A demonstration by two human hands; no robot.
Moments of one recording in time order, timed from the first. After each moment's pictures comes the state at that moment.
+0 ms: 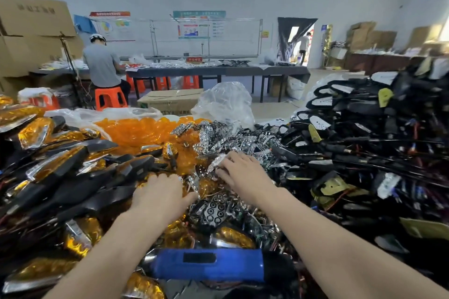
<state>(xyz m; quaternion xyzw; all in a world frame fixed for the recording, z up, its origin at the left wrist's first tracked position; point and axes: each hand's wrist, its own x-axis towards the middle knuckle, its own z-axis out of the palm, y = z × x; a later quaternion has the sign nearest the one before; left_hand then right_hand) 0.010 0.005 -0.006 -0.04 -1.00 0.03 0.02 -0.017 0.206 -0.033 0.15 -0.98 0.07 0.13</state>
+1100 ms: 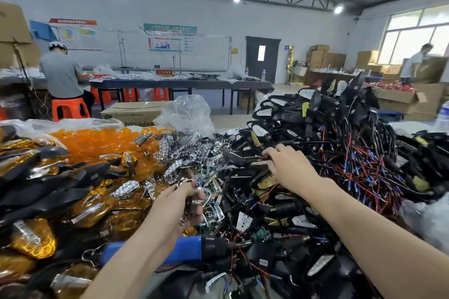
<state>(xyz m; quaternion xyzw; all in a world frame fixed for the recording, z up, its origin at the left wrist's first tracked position) 0.109 0.103 0.001 -0.02 -0.60 -0.79 -0.13 0.098 0.374 0.027 -0.07 -0.99 -0.07 0.13</state>
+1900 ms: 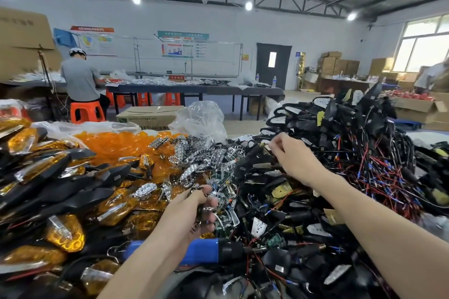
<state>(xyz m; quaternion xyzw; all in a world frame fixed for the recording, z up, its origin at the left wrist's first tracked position) 0.124 0.085 0.010 -0.01 -0.59 -0.80 -0.14 0.099 0.341 0.068 -0.08 -0.94 0.23 0.23</state>
